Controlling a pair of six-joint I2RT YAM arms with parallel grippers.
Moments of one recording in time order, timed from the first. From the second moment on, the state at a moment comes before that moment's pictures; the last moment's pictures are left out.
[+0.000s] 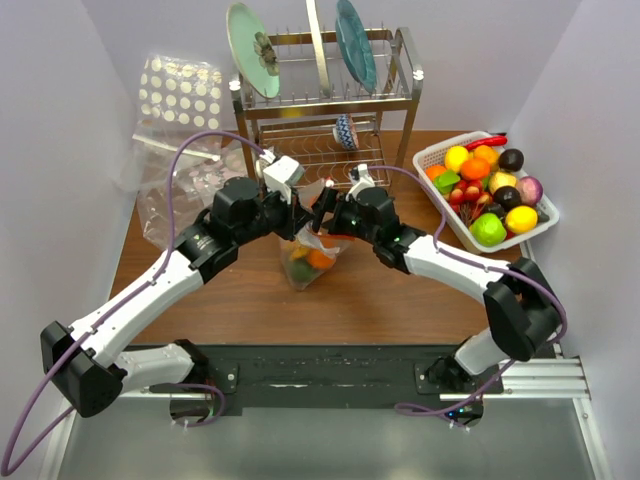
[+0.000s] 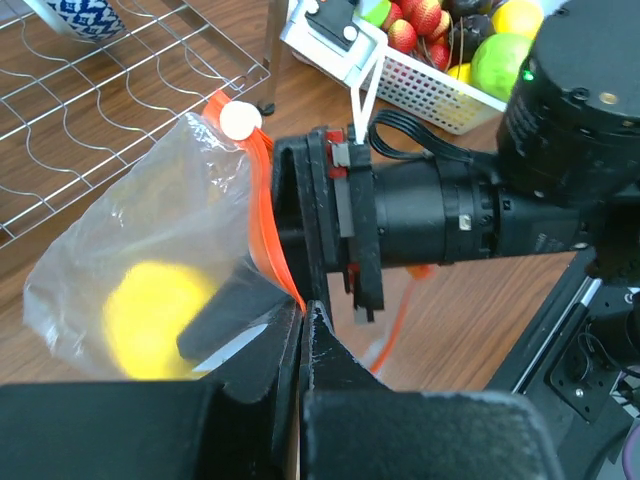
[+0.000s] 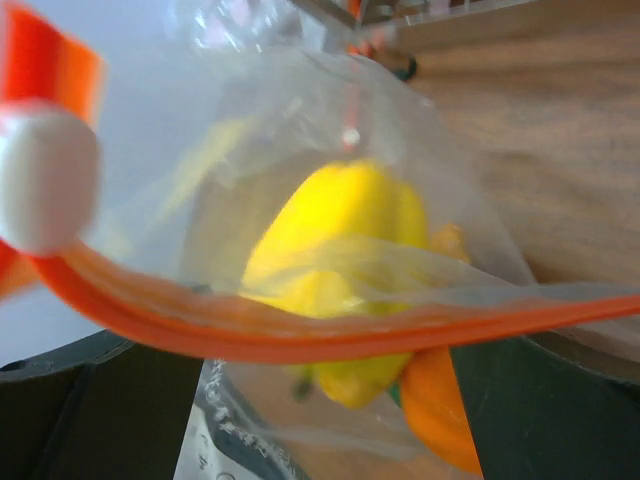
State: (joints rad) left arm -0.68 1.16 1.08 -0.23 0.16 -0.21; right arm 0.70 1.52 0.95 0.24 -0.11 0.84
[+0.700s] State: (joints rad) left arm -0.68 1.16 1.05 -0.23 0.04 -0.20; right arm 0.71 1.14 1.12 -0.31 0.17 0.60
